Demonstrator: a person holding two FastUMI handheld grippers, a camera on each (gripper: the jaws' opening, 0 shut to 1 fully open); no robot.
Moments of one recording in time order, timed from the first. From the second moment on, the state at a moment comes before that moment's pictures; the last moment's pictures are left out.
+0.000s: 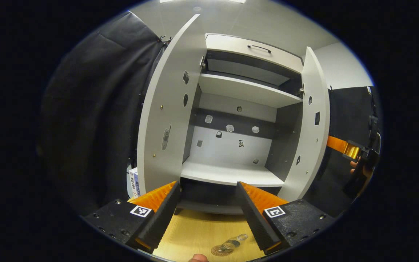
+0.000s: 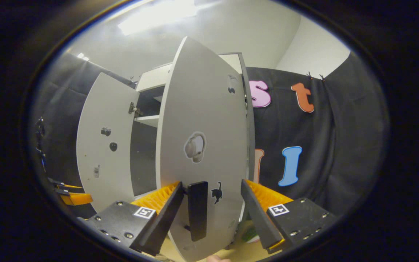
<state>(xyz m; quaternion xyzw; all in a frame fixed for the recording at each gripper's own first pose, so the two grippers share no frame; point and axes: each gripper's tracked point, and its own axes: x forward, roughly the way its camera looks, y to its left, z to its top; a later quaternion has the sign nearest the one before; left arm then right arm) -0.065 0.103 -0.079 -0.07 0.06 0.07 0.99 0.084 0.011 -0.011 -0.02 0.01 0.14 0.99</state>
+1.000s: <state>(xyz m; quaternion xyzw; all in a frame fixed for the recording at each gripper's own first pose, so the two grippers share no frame) -0.113 0.211 -0.075 -0.06 0.05 0.20 0.98 0.154 0.103 -0.042 0.03 0.03 0.16 0.99</state>
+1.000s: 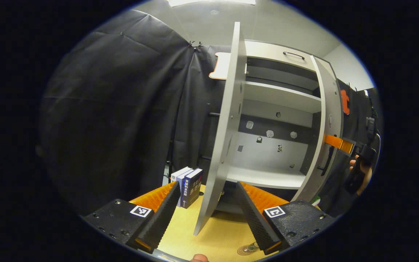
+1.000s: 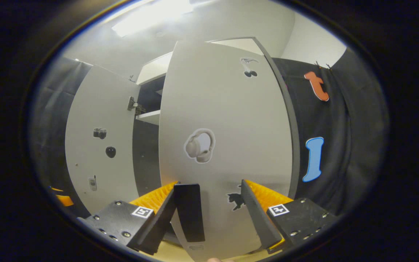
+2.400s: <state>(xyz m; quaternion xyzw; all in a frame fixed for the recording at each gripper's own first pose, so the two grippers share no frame) -0.105 0.304 -0.059 -0.06 0.03 0.22 0.97 0.191 0.130 -0.055 0.02 0.02 0.07 1.00</state>
